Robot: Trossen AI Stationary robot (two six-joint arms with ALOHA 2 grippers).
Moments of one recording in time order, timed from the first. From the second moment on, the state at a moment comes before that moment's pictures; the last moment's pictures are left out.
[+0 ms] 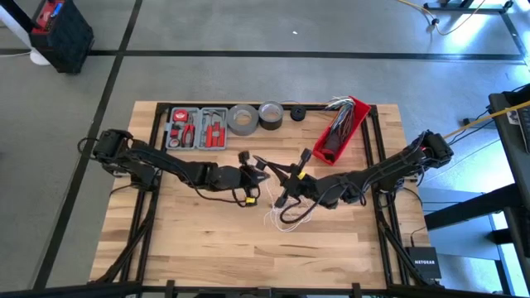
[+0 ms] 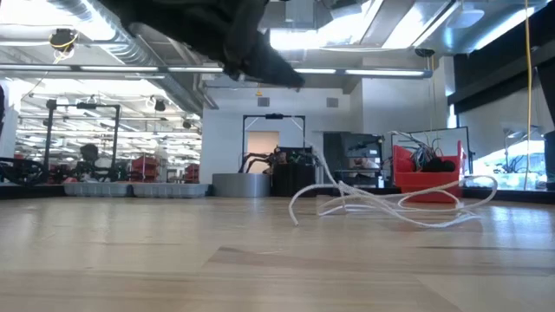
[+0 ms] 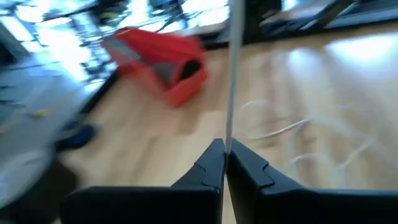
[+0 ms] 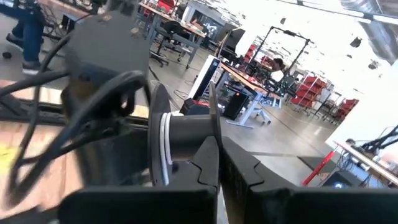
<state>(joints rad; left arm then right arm) -0.17 1.56 0.86 0.30 -0.48 0.09 0.40 1.51 1.04 0.47 0.91 -0.42</state>
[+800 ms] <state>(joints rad) -0.33 1.13 0.86 -0.23 -0.72 -0.11 0.30 1.59 1.04 0.21 0.76 -0.50</state>
